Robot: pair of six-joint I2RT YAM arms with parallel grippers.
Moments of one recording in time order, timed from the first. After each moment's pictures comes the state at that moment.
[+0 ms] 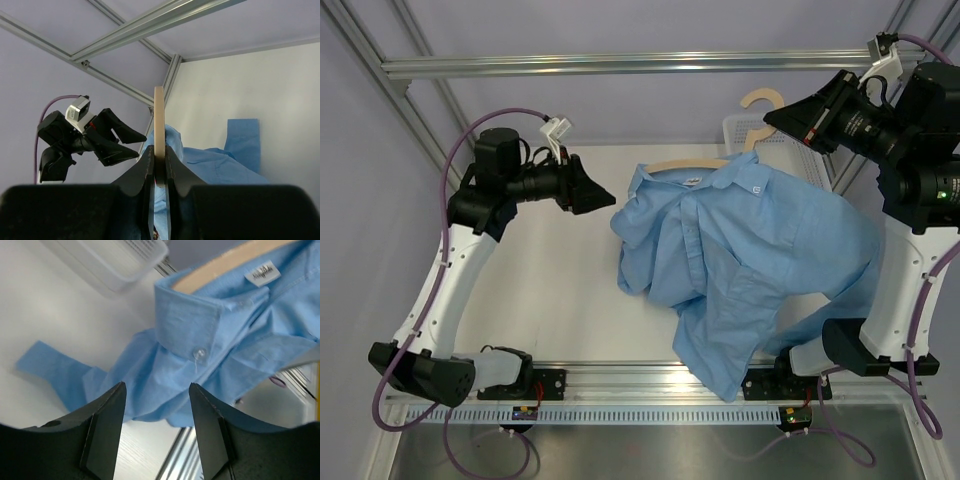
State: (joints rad) left arm -0.28 1.25 1.51 -0.63 0.81 -0.23; right arm 0.01 1.47 2.40 -1.10 -0.62 0.66
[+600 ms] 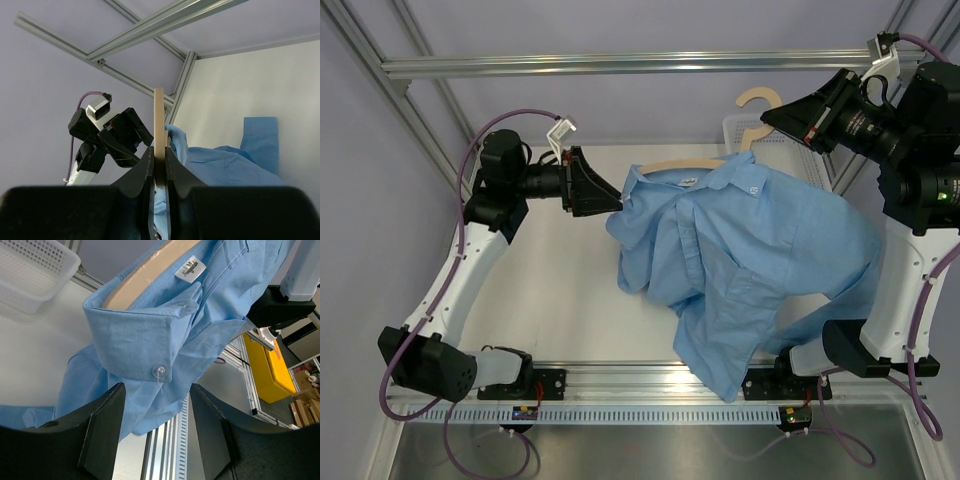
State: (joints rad) left arm -0.26 1.28 1.32 -0.14 1.22 -0.49; right arm 0.01 1.47 2.40 -1.08 -0.67 0.72
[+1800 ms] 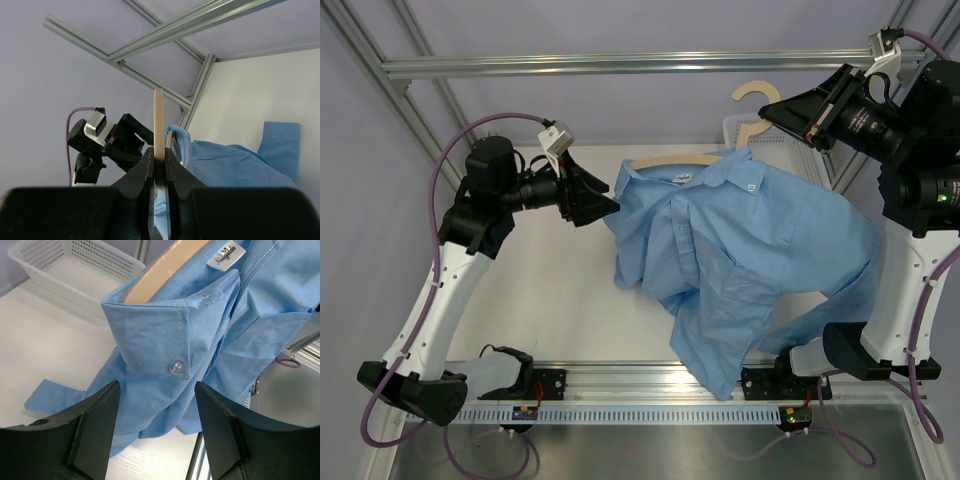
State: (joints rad) left arm -0.33 1.16 1.42 -0.47 0.88 -0.14; right arm 0.01 1.45 2.38 -0.99 -0.73 0.80
